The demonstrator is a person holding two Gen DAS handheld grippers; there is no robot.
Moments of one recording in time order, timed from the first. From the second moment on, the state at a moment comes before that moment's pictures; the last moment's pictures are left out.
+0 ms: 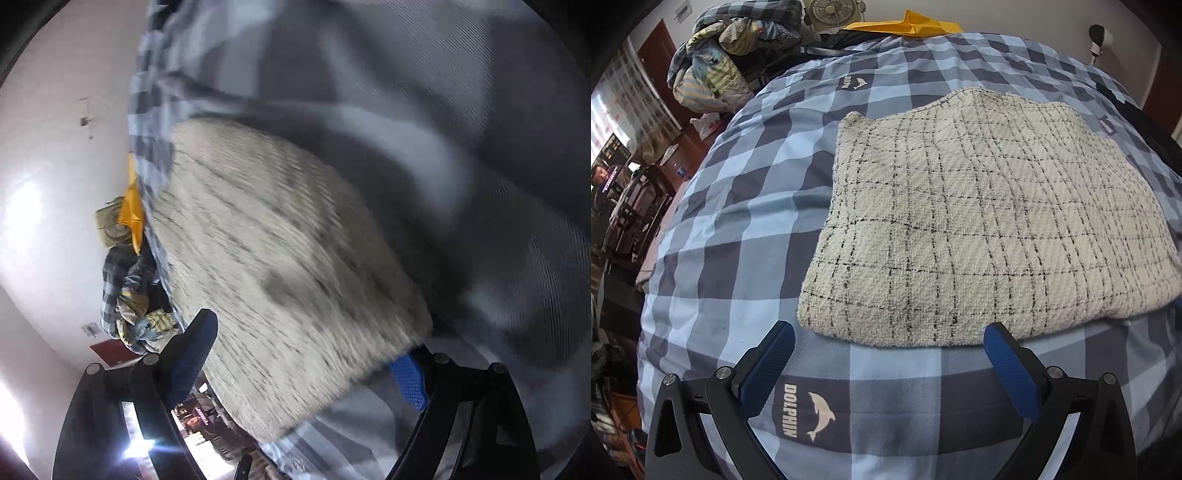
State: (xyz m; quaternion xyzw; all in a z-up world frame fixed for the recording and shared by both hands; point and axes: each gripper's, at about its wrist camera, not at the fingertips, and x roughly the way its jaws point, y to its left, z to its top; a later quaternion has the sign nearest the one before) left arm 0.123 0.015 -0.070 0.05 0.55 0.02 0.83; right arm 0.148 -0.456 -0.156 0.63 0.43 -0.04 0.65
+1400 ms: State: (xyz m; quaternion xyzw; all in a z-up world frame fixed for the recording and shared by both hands) left arm 0.117 0.064 -0.040 0.00 0.52 0.06 0.85; right arm 0.136 -0.450 -0.024 0.43 0.33 -0.09 0.83
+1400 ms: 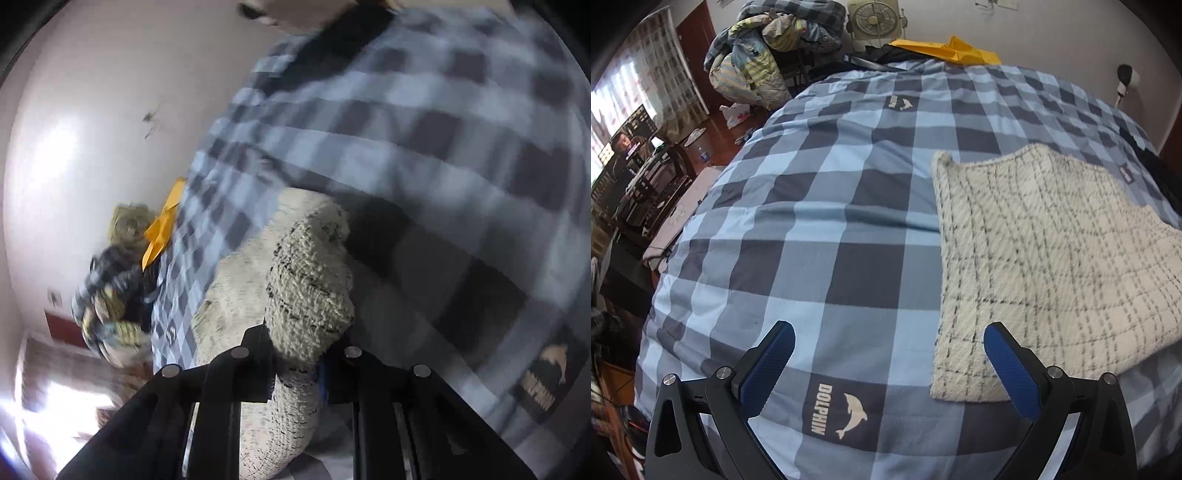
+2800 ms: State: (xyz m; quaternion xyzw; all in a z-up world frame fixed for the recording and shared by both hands) left arm 0.154 0.043 -0.080 -0.02 0.52 0.00 0.86; right arm 0.167 -0.230 -0.090 0.27 0.52 0.17 0.79
